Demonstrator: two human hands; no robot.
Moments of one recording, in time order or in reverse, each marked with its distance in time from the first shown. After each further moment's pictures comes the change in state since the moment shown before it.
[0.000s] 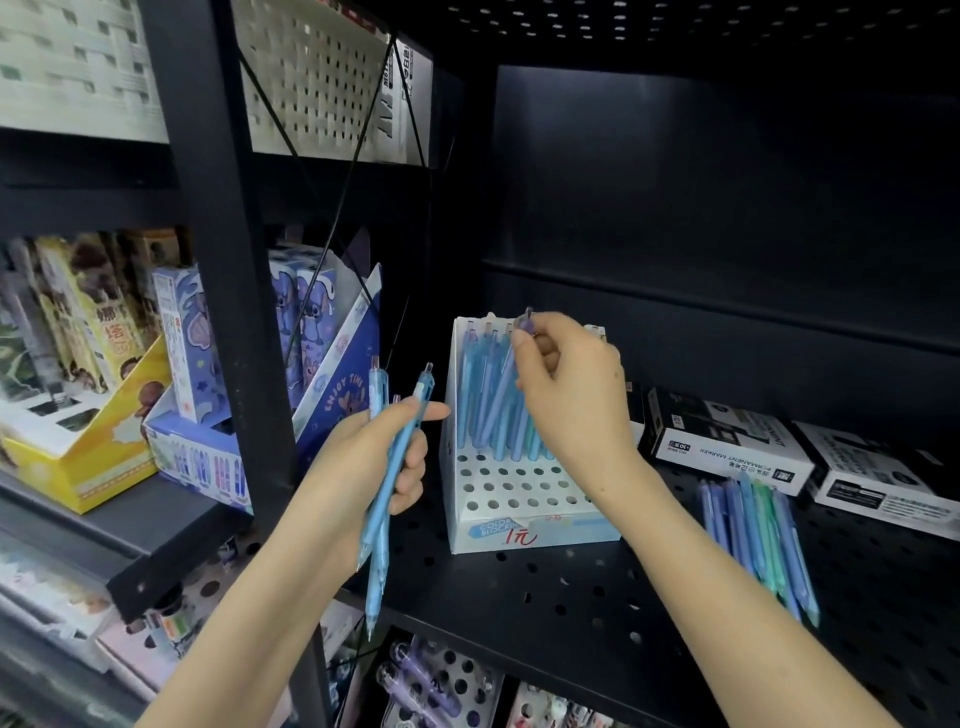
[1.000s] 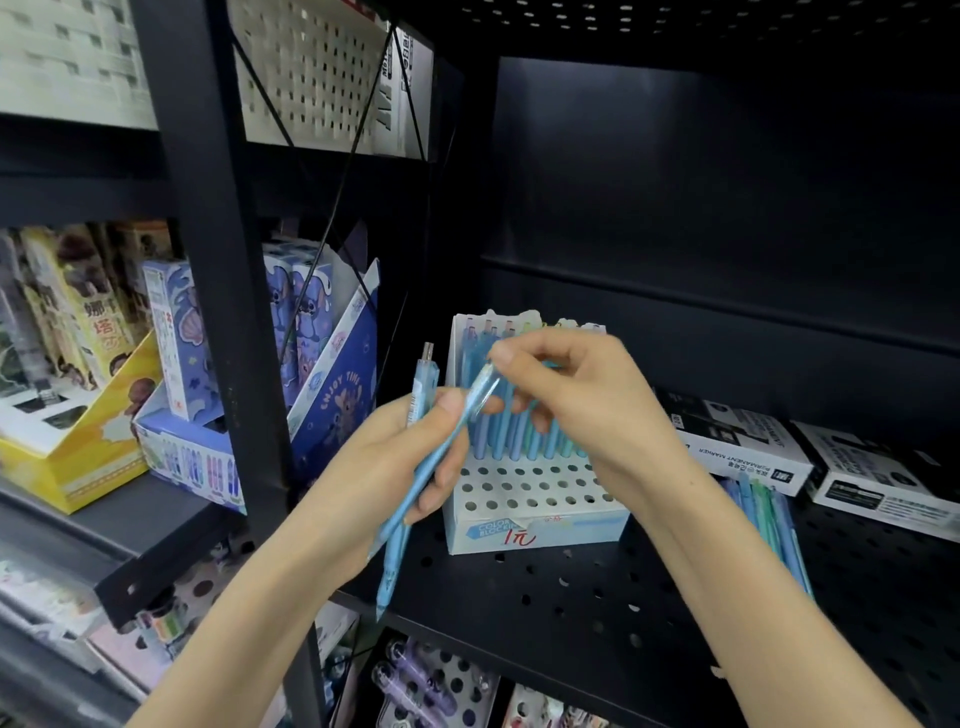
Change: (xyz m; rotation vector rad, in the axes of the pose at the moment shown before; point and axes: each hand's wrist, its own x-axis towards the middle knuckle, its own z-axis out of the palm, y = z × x) left_hand -0.010 0.005 0.008 0.241 -0.308 0.185; right_hand -0.007 -0.019 -0.028 0.429 -0.335 0.250
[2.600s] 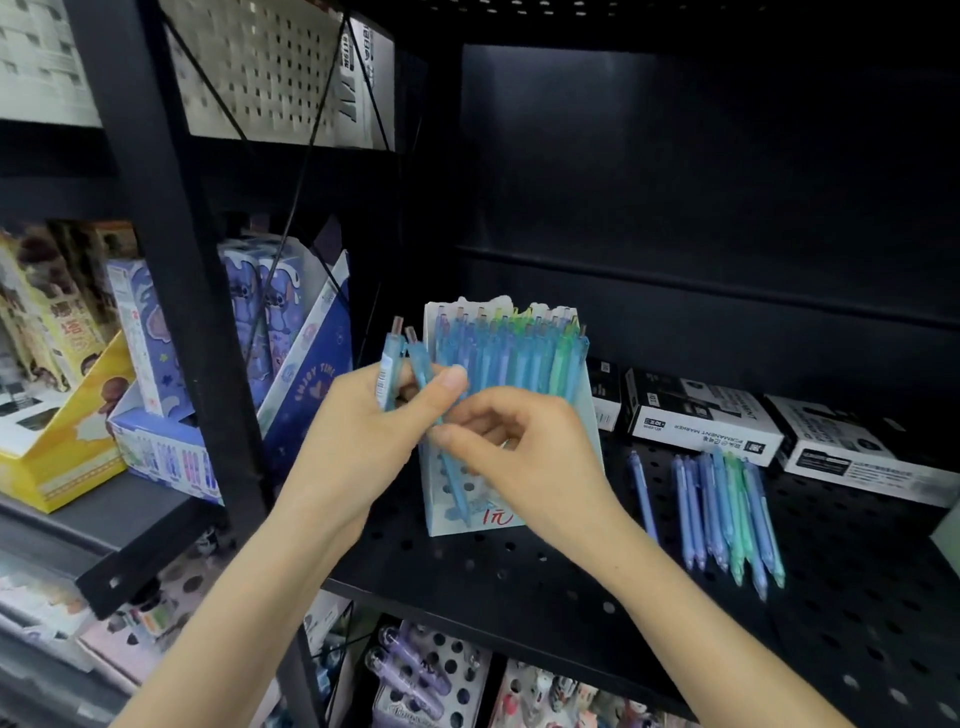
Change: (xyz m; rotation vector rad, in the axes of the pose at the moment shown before) left_hand 0.002 0.013 0.020 0.211 0.291 0.134; right_hand -0.037 0.031 0.016 -0.202 -0.010 -0.090
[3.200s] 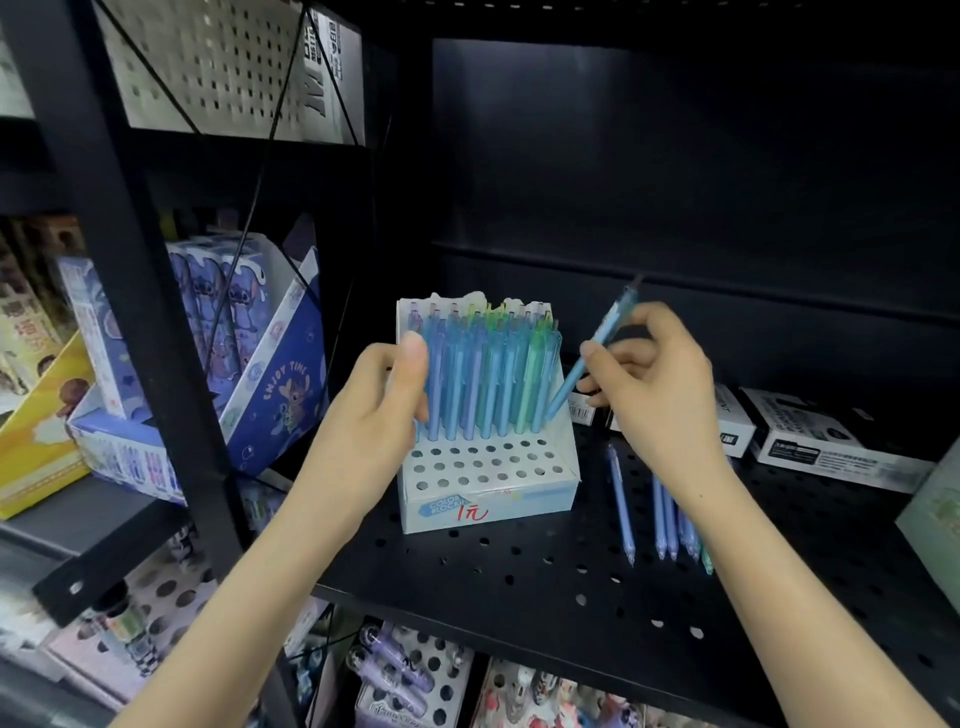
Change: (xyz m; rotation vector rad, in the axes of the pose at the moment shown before) left_hand 0.002 -0.009 0.013 0.167 0.020 -0.037; right_hand 0.010 0.026 -0.082 -0.096 0.434 0.025
